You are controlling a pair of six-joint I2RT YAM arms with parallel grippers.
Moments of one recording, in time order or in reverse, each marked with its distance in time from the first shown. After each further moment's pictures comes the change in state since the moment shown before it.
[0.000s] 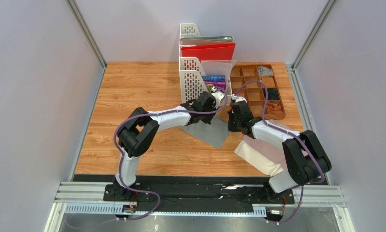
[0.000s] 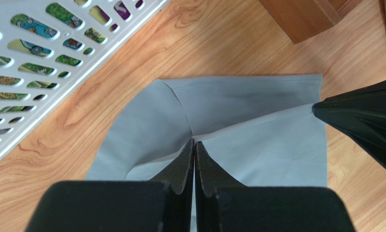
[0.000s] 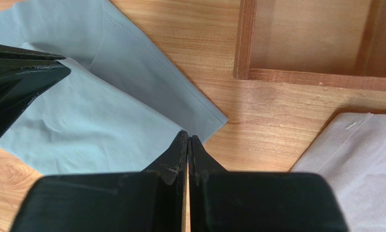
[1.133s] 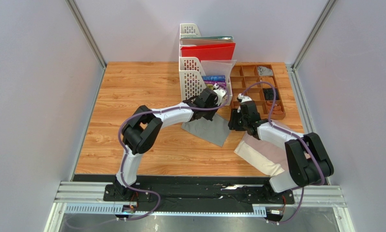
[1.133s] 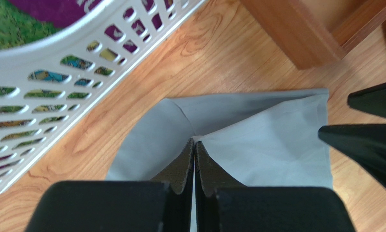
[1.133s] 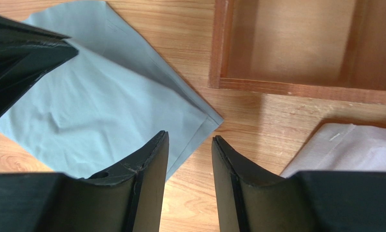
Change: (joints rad) left arm 0.014 0.069 0.101 -0.030 0.013 0.023; right arm -0.099 -0.024 -0.058 0.088 -0.119 -0.031
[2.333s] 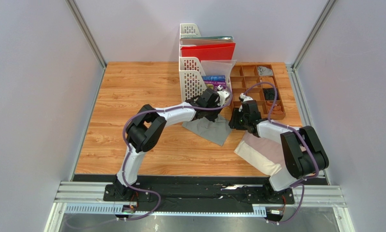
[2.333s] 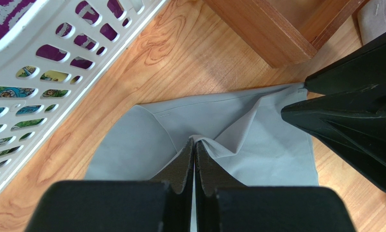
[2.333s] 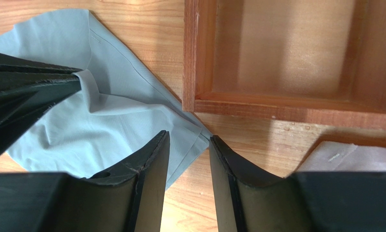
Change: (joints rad) left arm 0.000 0.060 0.058 -0.003 0.120 0.025; right arm -0.050 0.084 0.004 0.073 -0.049 0.021
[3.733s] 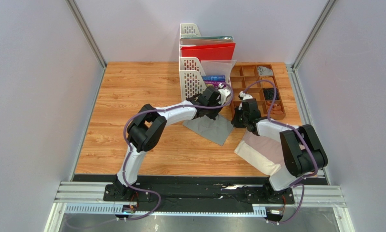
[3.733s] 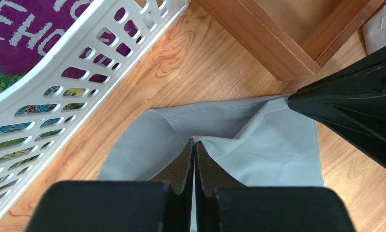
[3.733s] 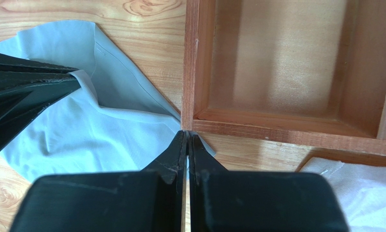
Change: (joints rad) left arm 0.000 0.018 0.052 -0.027 -0.027 0.018; right arm -0.007 0.024 0.026 0.020 0.014 -0.035
